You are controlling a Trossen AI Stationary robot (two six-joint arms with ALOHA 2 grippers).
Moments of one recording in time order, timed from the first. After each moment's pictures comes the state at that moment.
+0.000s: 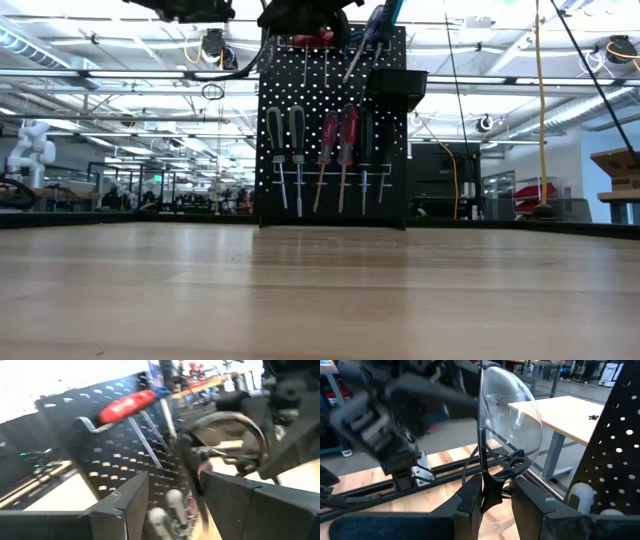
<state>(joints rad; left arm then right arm) 0.12 0.76 0.66 0.11 -0.43 0.38 0.01 1.79 1.48 0.12 0.45 0.14</state>
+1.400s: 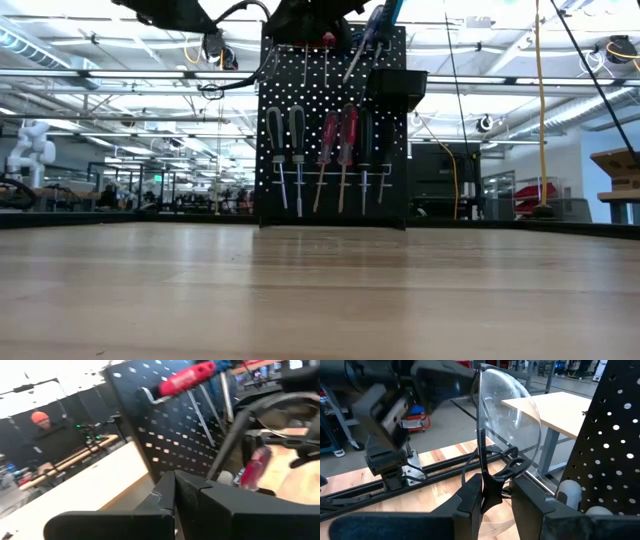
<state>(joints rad) 0.12 0.74 0.66 0.07 -0.72 0.36 -0.03 1.79 1.48 0.10 0.45 0.15</state>
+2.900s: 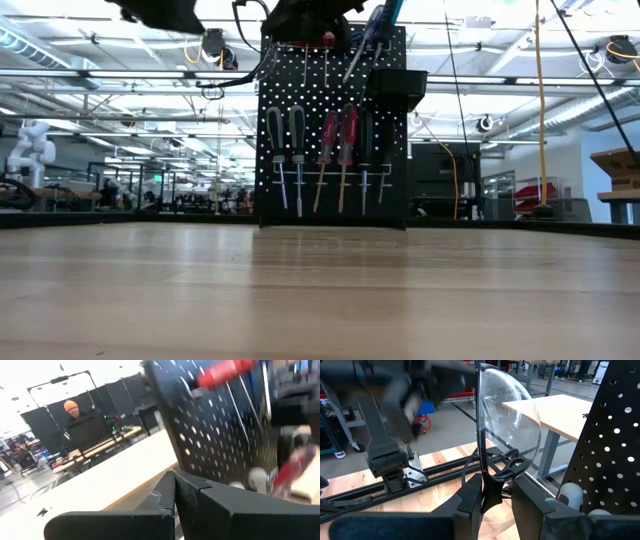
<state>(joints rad) 0.11 0.73 0.66 0.06 -0.87 0.35 -0.03 1.79 1.48 0.12 0.45 0.14</state>
